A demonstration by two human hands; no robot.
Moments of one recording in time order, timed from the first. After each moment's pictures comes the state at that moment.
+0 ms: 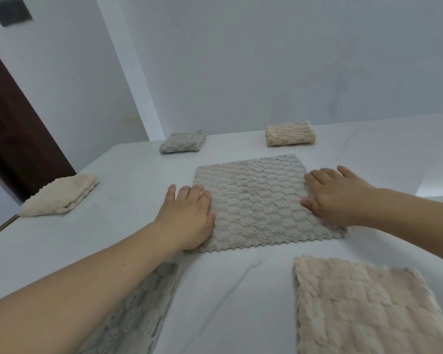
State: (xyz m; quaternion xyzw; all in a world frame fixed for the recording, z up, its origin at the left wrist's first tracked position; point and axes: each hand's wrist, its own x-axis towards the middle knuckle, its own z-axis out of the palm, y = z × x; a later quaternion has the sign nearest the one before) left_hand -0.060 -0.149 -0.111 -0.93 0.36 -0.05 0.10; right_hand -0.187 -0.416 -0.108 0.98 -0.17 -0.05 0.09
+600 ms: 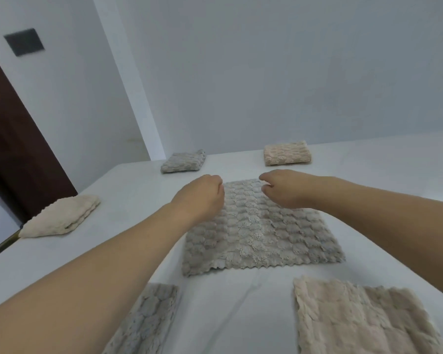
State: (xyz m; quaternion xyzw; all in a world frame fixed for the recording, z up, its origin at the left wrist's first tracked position) left_hand -0.029 -0.196 -0.063 -0.91 0.39 -0.08 -0.10; right_hand -0.124 -0.384 -0.060 0.99 -0.09 0.00 -0.10
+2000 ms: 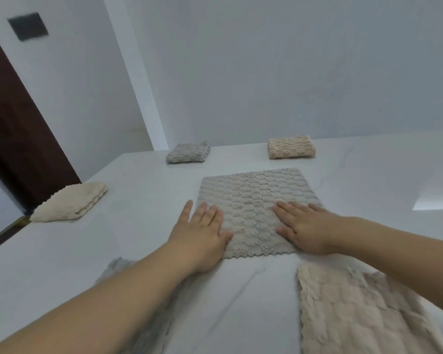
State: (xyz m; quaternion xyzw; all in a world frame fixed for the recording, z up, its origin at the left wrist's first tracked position) left_hand -0.084 -0.146 -0.117 -0.92 0.36 0.03 0.14; right_hand -0.188 -0.363 -0.119 0.99 -0.07 -0.14 0.01
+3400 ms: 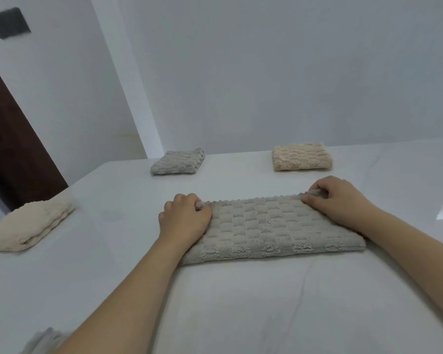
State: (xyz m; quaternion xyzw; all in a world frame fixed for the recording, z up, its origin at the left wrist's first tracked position) left_hand 0.049 -0.215 -0.141 -0.96 0.17 -0.06 -0.21; right_hand -0.090 -0.485 -0.133 0.92 -0.19 0.19 -0.28
